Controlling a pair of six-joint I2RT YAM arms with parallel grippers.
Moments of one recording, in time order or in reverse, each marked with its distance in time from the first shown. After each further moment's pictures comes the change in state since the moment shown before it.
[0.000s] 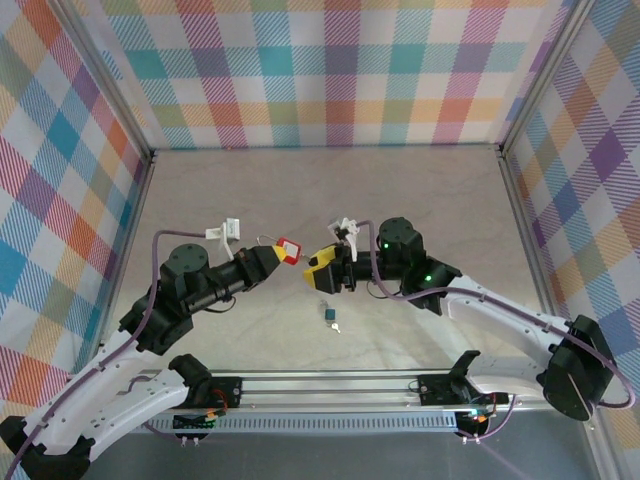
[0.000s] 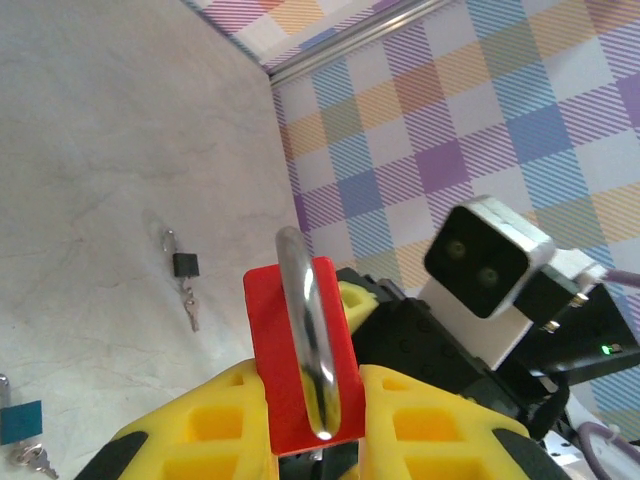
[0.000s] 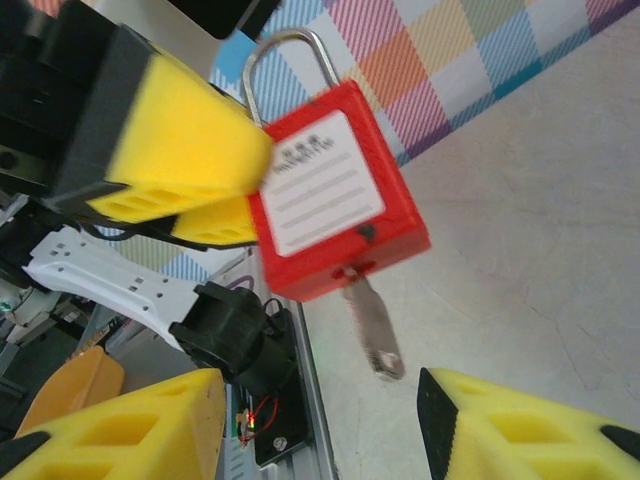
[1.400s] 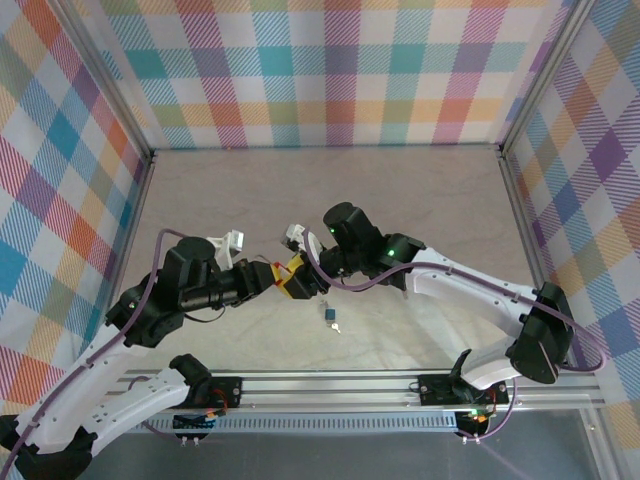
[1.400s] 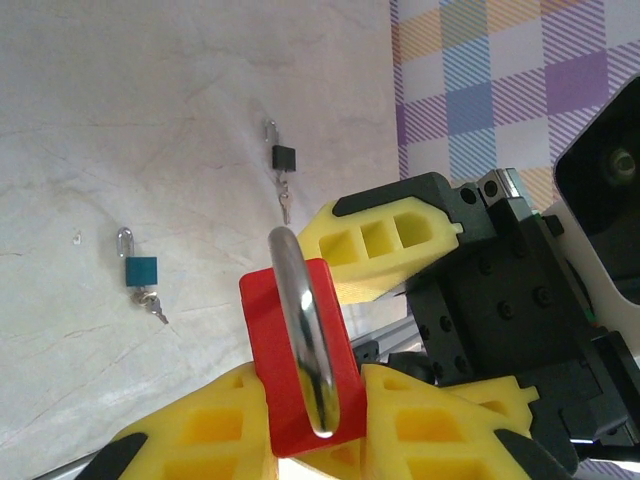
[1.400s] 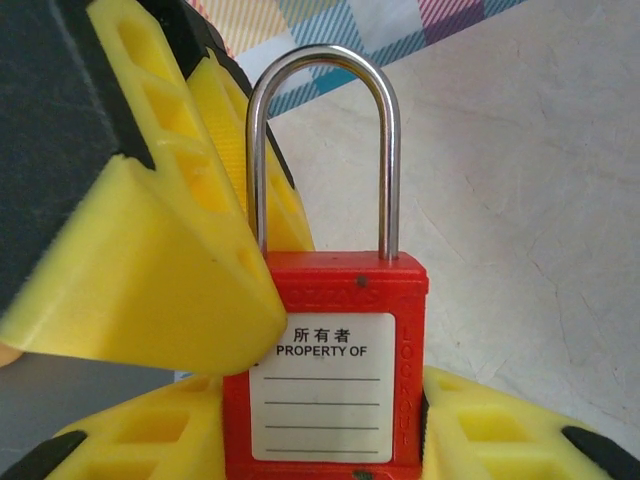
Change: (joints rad) left arm 0.001 0.057 0.177 -0.445 0.050 0.053; right arm 0.132 0.253 0.406 -0.516 0.072 -0.373
